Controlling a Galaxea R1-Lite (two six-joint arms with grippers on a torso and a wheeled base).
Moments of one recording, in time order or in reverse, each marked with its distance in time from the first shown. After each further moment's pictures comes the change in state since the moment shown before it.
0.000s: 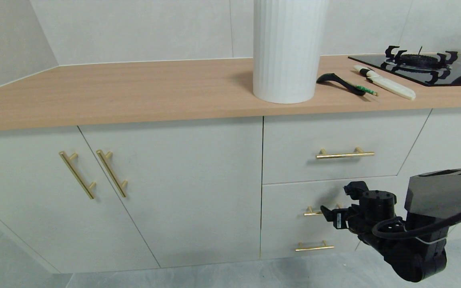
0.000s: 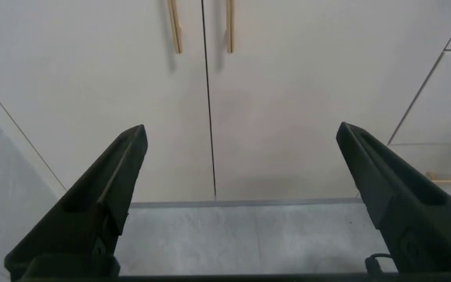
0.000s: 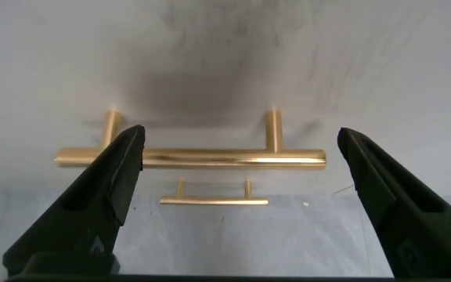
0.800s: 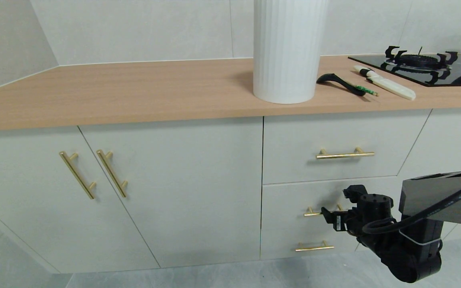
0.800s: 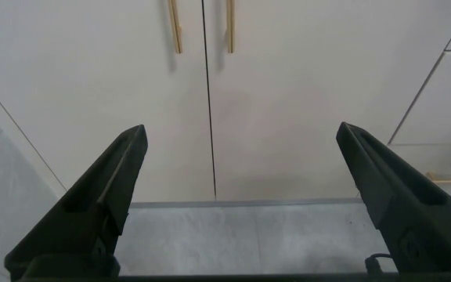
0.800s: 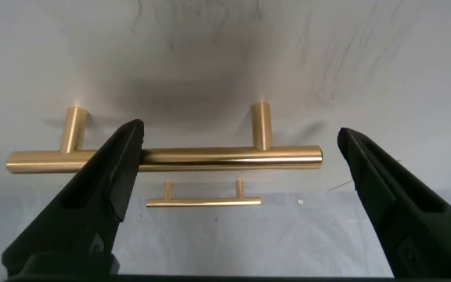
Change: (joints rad) left arm 0.000 0.000 0.000 0.000 0.000 0.000; right arm -0.012 0.064 -0.014 -0.002 -0.018 0.001
